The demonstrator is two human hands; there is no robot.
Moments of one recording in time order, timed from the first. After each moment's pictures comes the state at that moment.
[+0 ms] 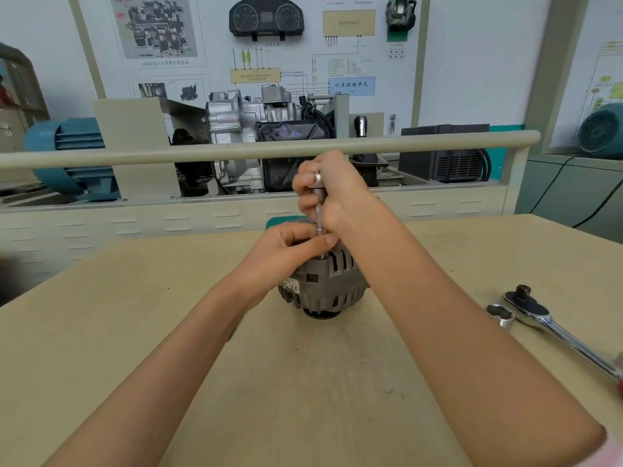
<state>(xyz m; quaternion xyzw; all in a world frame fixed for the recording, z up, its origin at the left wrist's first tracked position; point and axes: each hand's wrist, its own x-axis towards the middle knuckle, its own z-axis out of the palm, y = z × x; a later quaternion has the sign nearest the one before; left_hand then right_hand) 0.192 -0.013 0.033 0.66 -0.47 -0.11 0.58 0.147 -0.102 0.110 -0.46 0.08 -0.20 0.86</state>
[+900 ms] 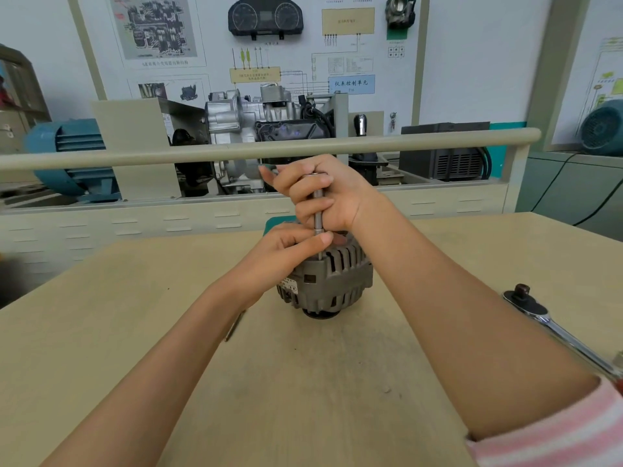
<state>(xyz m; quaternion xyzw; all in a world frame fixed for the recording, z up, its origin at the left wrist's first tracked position) 0.191 -0.012 0.035 0.66 -0.51 -0.09 0.54 0.155 -0.127 0.111 -0.46 -0.05 0.12 0.88</state>
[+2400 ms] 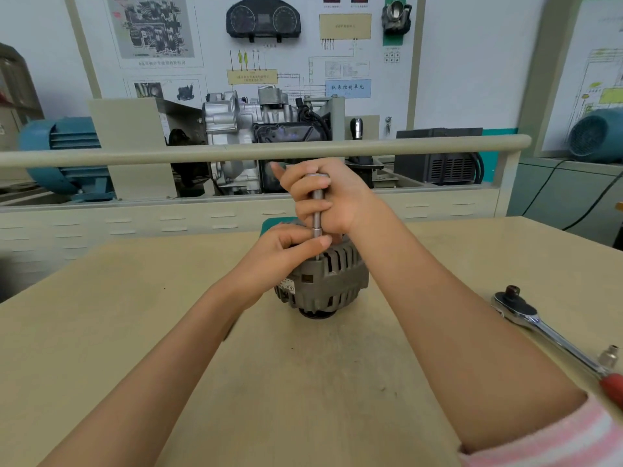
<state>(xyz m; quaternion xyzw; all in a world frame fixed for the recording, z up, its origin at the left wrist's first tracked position) 0.190 -0.011 0.033 0.66 -0.49 -0.10 0.55 0.150 -0.124 0.108 -0.44 -0.04 0.03 0.90</state>
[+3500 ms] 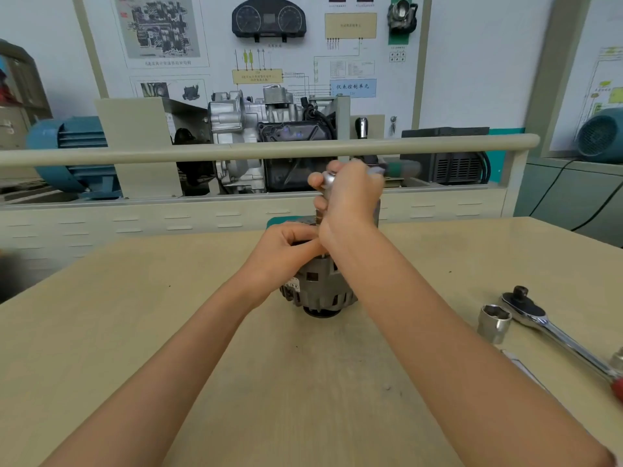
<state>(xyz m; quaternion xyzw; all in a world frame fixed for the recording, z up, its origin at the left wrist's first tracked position) 0.193 -0.016 0.028 0.68 -0.45 -0.06 0.57 0.144 -0.091 0.096 -0.35 0.08 -0.43 0.83</state>
